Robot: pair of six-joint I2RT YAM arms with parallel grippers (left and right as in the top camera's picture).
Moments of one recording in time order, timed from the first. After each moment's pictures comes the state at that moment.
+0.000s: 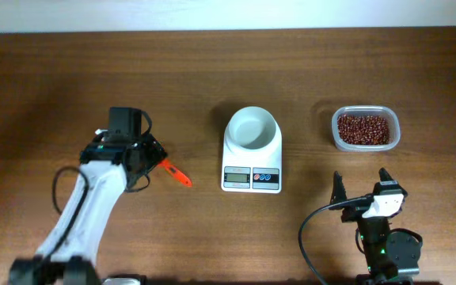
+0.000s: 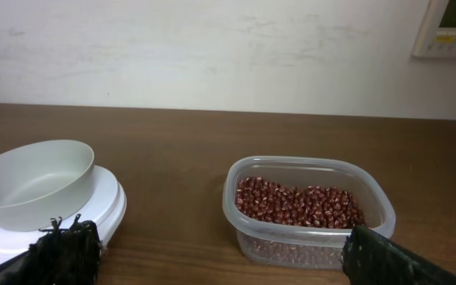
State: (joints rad) left arm -0.03 1.45 0.95 -0.73 -0.05 -0.75; right arm 0.05 0.01 0.01 -0.07 -0.03 0.01
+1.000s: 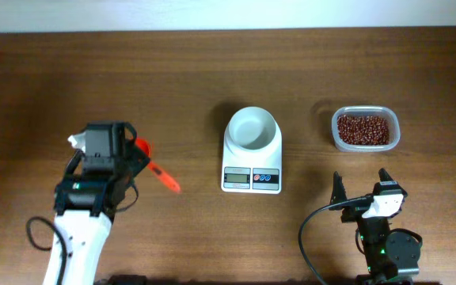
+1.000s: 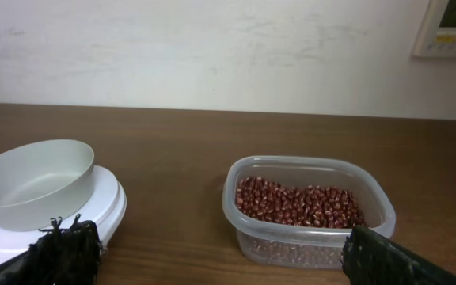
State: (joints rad) left arm -0.03 1.11 0.96 -0.83 -0.14 -0.77; right arm 0.05 0.02 0.01 -0.07 -0.03 0.01
